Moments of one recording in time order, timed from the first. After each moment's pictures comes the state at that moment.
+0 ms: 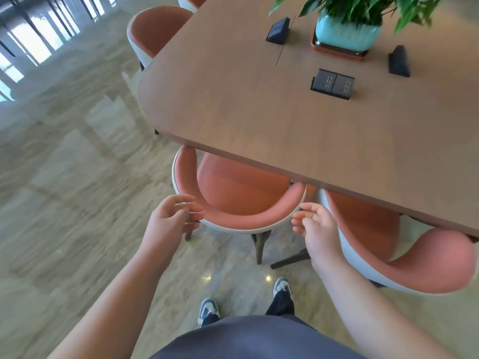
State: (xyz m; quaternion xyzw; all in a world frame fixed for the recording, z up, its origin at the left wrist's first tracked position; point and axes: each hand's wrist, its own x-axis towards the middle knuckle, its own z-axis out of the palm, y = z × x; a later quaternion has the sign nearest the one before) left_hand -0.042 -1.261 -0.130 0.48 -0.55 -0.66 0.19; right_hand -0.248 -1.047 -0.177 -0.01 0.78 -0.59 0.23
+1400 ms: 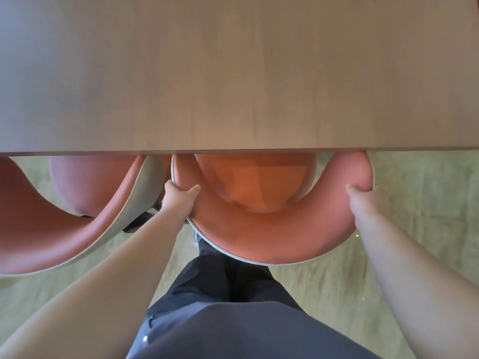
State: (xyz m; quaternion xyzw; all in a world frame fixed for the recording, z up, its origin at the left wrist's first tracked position) left_hand -0.460 -1.000 -0.355 0.58 -0.61 -0.52 -0.15; right_hand -0.626 -0.630 -0.352 0.38 0.84 -0.34 0.17
